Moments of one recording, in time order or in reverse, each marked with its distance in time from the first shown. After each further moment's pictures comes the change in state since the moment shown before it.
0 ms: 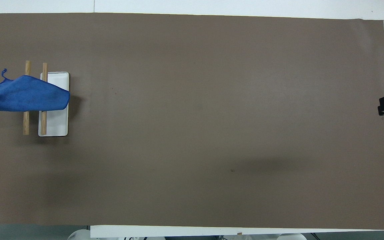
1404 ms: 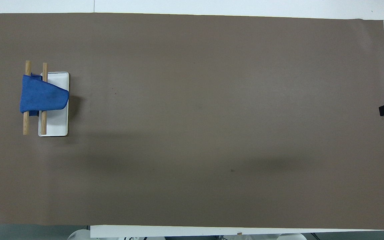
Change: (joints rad) left arm -0.254 -0.054 -0.040 0.548 -0.295 -1.006 0.615; right arm -0.059 0.000 -0.006 -0.004 0.108 0.000 -0.048
